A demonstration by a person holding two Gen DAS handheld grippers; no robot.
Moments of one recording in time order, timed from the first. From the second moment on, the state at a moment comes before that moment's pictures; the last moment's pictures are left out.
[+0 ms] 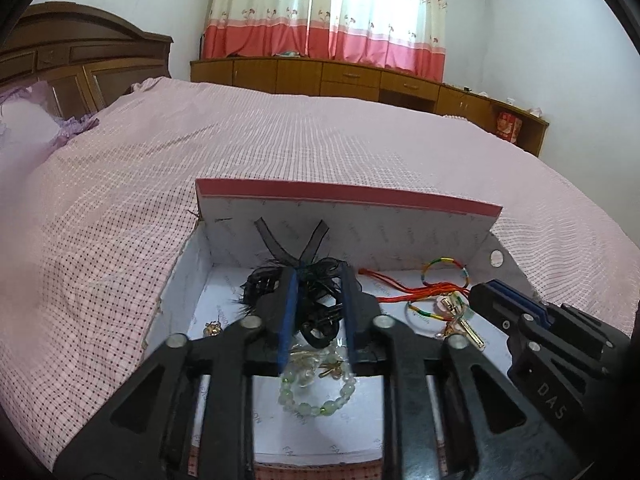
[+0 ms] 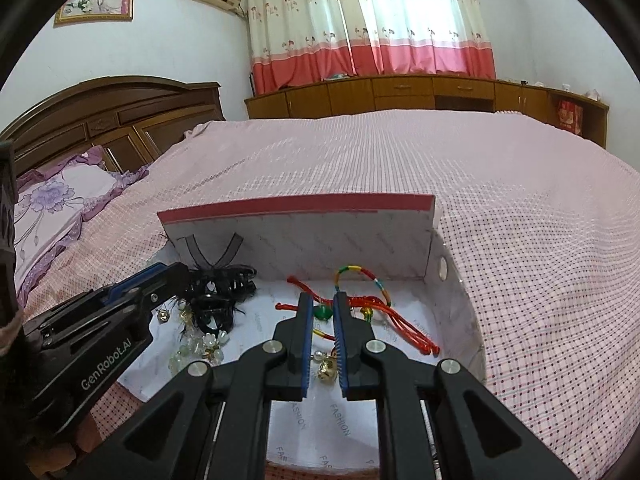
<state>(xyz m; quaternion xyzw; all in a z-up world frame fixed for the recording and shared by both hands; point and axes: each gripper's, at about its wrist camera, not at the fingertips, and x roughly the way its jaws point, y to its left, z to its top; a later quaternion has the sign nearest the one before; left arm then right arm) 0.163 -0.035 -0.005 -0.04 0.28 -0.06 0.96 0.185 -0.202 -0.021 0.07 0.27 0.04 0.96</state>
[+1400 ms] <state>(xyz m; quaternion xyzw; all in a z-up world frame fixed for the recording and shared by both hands) 0.049 -0.028 0.050 -0.04 0.28 -0.06 0.96 0.049 -0.189 0.043 0.08 0.21 0.03 0.97</state>
